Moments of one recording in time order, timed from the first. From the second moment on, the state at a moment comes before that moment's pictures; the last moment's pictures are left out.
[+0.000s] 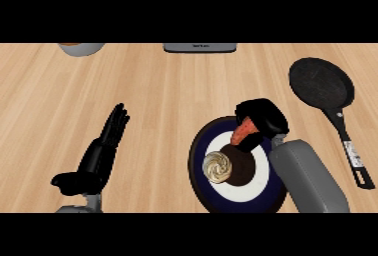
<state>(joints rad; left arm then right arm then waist) -0.01 0.07 -0.15 -1.57 0.02 0.04 -0.12 -0.50 -0.16 0.19 -1.02 0.94 0.04 -0.05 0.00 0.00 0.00</state>
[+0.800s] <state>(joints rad) -0.04 0.04 -0.16 -1.59 0.00 0.05 -0.08 -0.73 -0.04 -0.02 -1.06 1.17 -0.38 0.64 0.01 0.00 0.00</state>
